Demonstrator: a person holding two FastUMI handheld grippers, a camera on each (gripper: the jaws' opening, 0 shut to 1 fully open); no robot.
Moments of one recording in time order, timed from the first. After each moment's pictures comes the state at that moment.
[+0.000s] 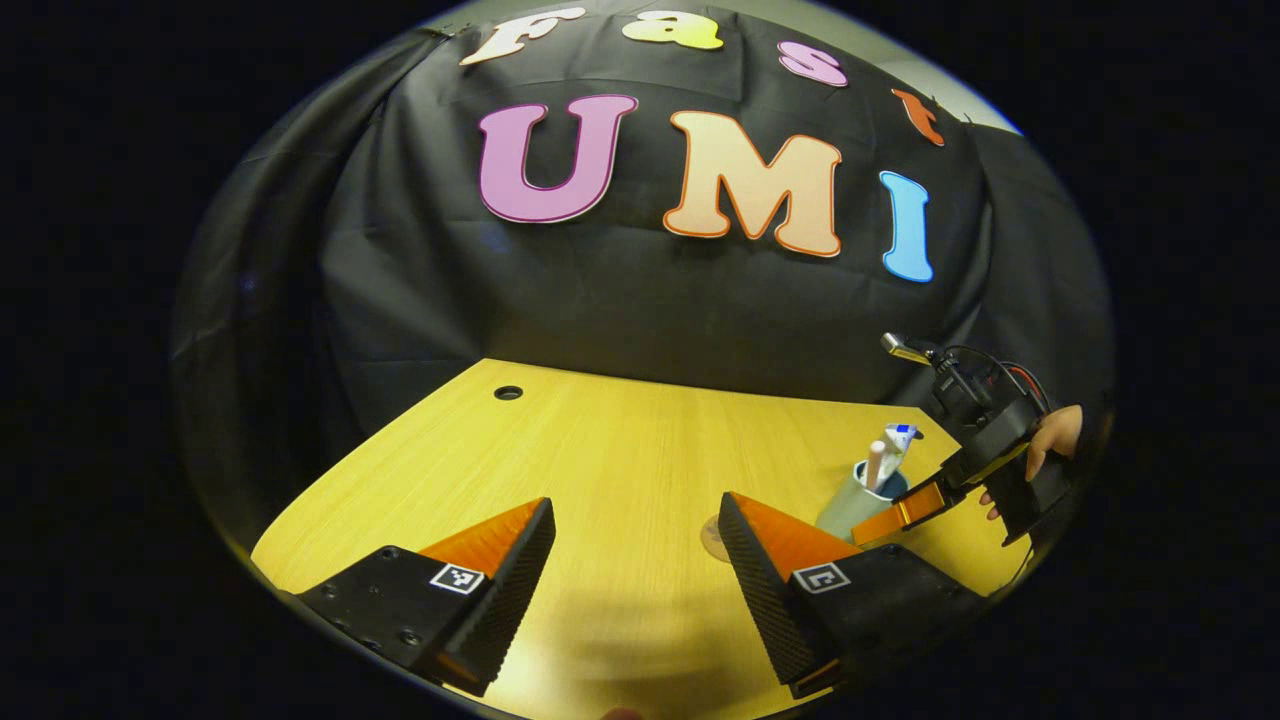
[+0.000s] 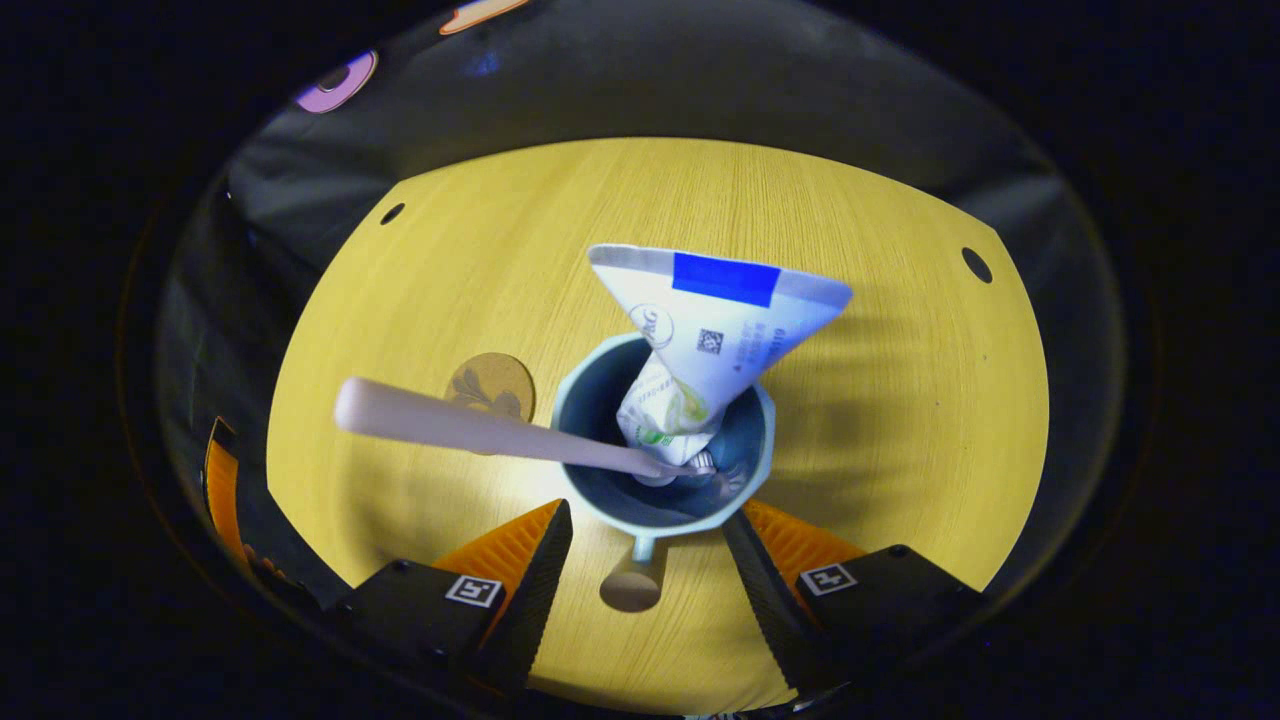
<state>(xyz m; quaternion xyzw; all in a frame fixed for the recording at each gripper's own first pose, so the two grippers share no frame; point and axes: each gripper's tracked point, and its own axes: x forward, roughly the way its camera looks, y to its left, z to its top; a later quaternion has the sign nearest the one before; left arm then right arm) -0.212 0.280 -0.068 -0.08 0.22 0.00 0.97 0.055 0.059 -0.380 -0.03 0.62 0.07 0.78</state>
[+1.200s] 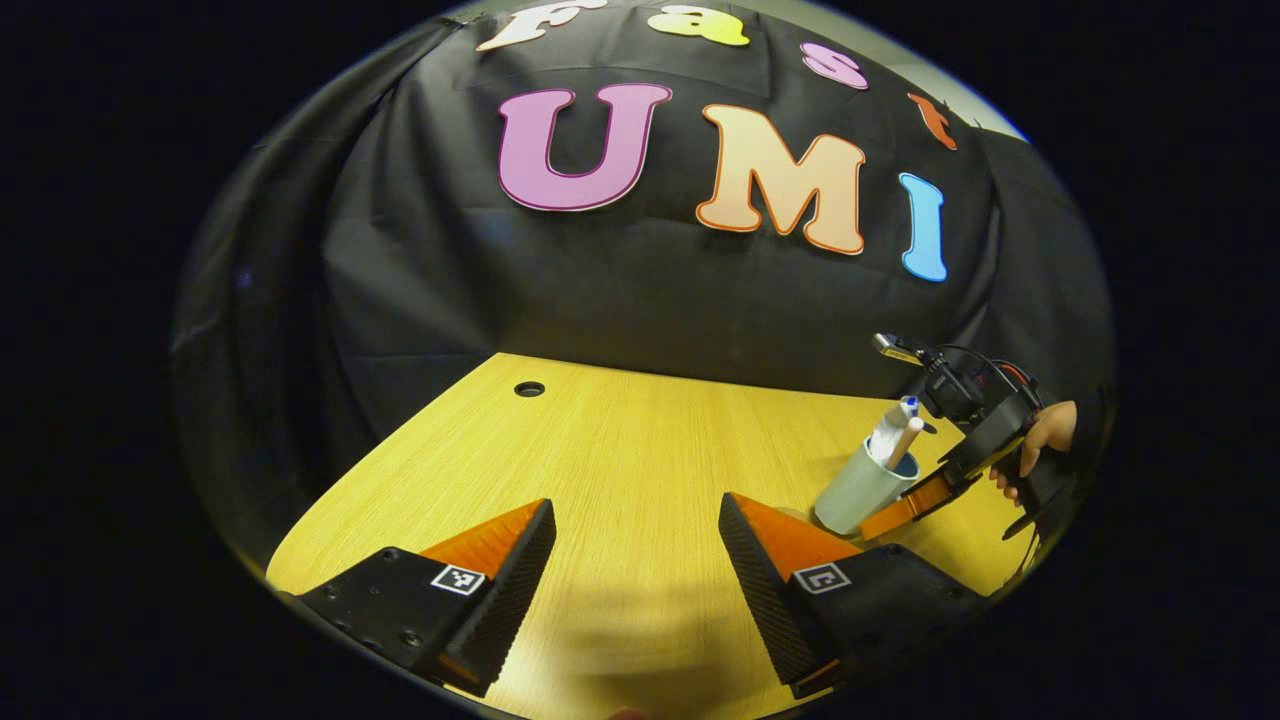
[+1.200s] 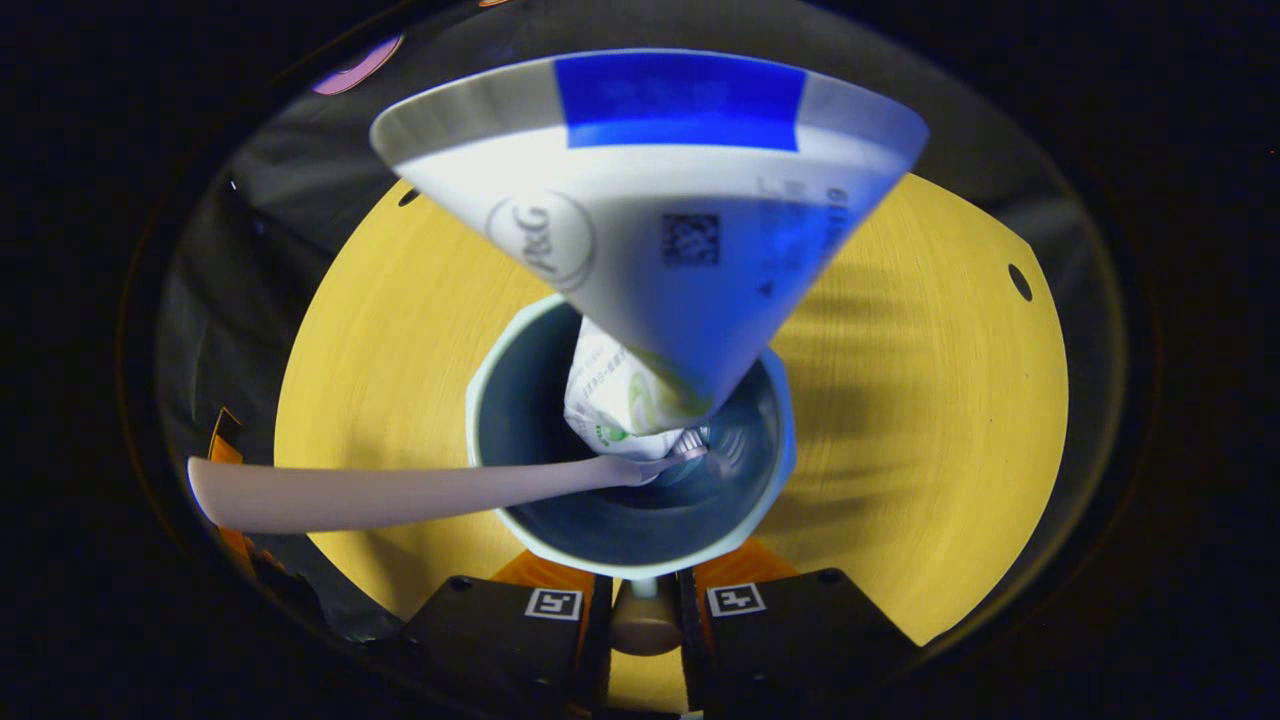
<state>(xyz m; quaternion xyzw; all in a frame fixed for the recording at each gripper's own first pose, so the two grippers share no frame) -0.202 0.331 -0.081 -0.08 0.24 -0.01 0.97 0.058 0.134 -0.382 -0.03 0.63 0.10 0.77</state>
